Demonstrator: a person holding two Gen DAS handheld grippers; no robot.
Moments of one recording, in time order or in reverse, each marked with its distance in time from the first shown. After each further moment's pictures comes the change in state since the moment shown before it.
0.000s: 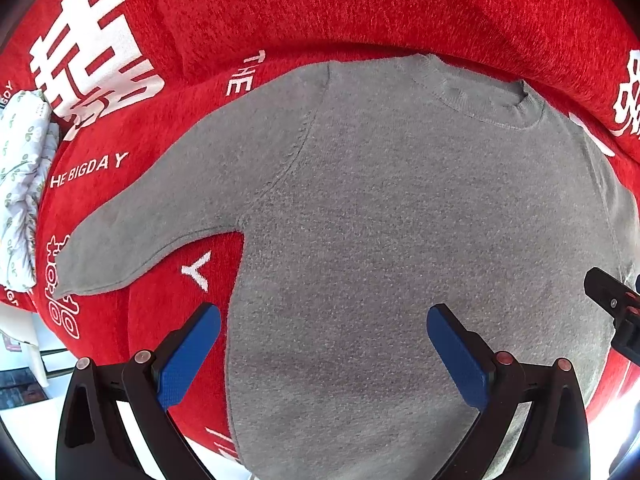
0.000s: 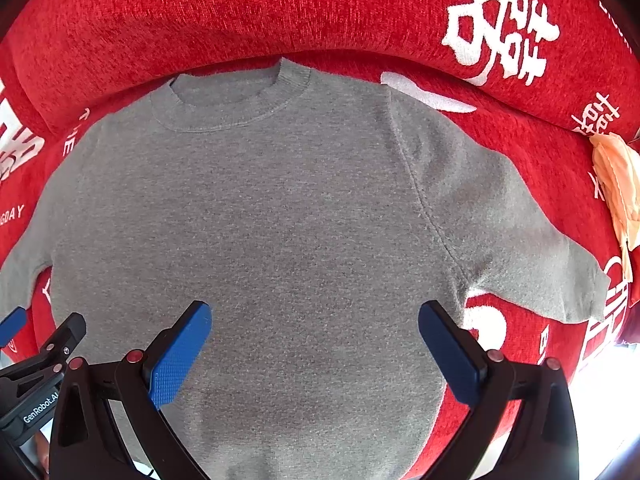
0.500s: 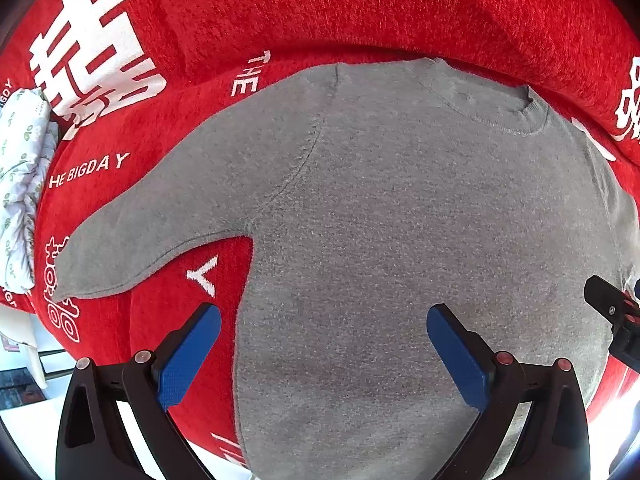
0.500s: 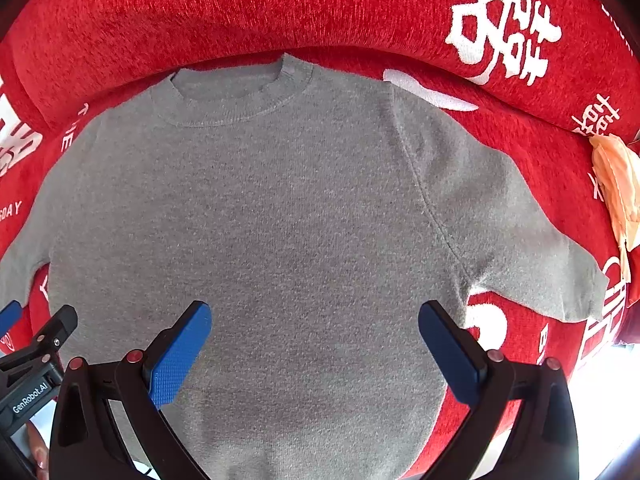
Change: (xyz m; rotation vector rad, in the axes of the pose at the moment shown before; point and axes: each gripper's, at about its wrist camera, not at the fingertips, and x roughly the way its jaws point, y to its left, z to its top) left arm 0.002 0.009 0.003 -0.003 0.001 -0.002; right arm 0.002 0.002 -0.001 -0.007 0.015 0.012
